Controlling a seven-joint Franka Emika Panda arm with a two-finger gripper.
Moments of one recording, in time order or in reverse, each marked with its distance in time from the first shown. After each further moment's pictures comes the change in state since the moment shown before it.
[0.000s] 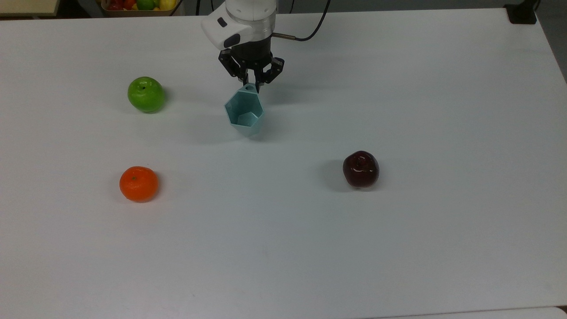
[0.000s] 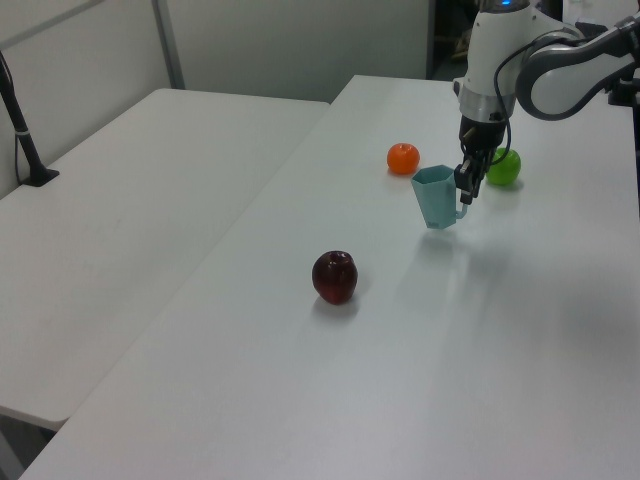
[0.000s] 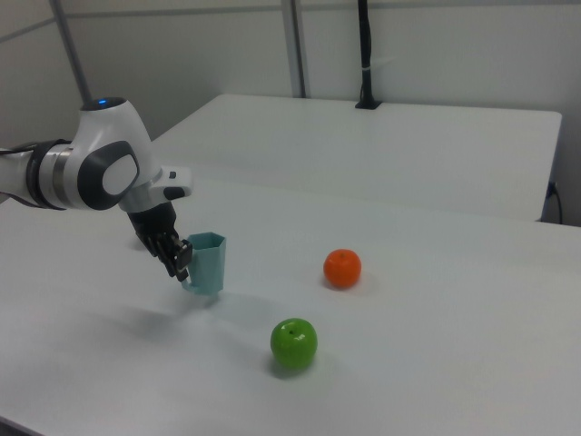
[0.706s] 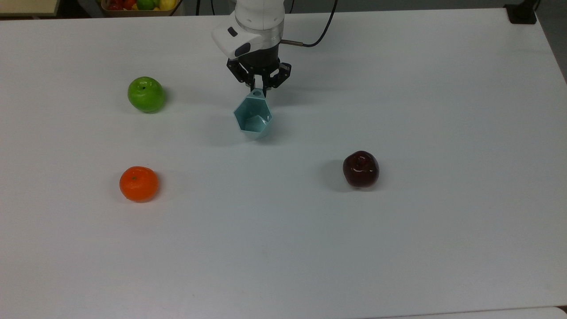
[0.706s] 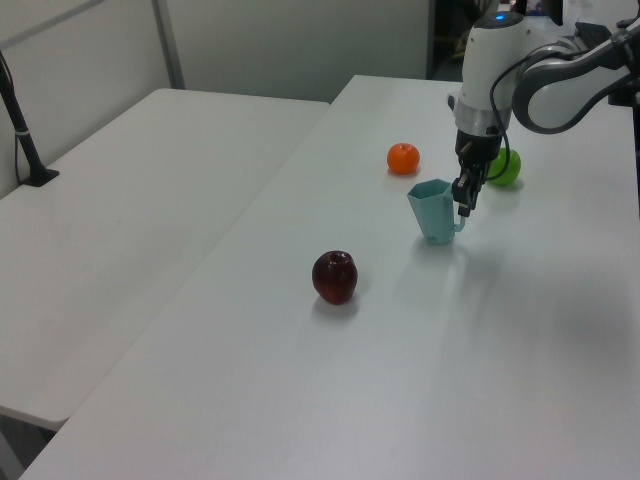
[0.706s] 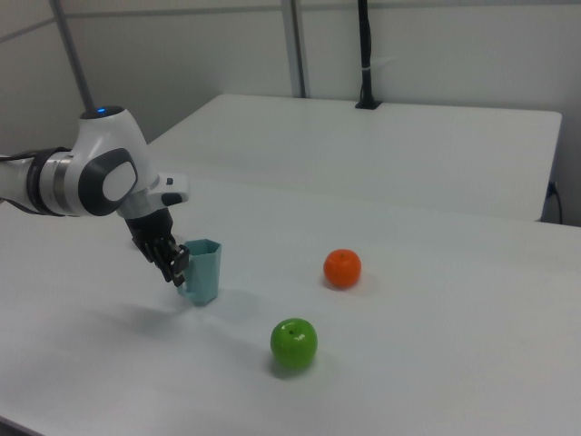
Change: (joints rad) arm 0.024 0.032 0.000 -0.002 0.000 0.021 -0.007
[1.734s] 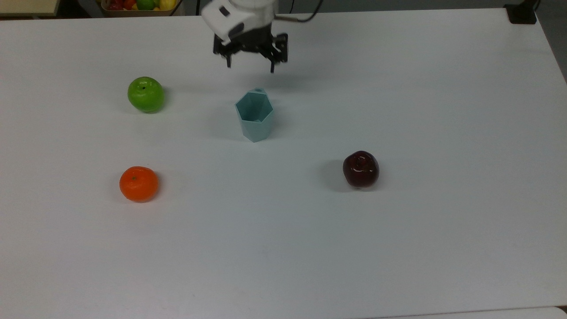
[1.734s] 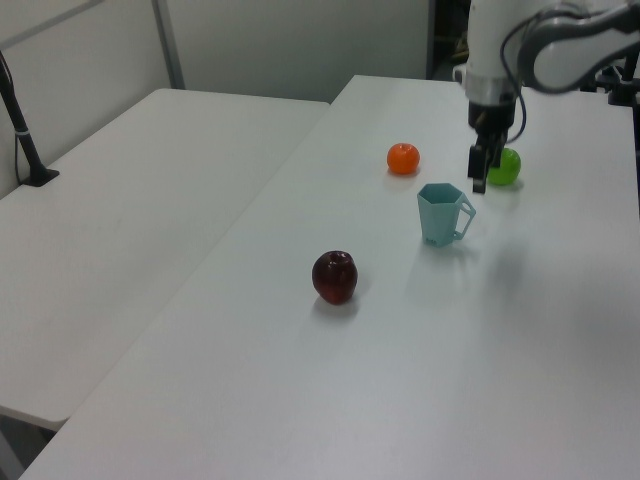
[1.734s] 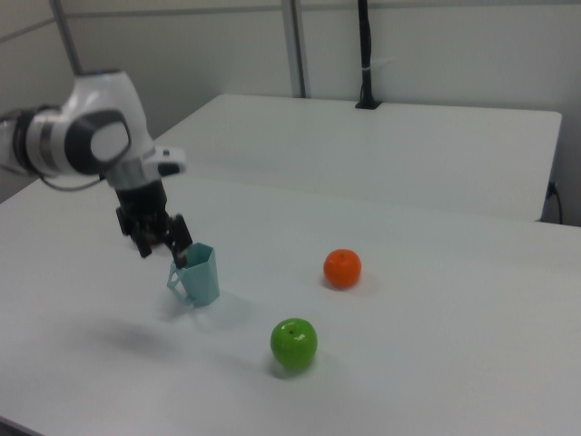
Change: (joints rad) arm -0.008 -0.076 -0.017 0.089 0.000 -0.267 -0.107
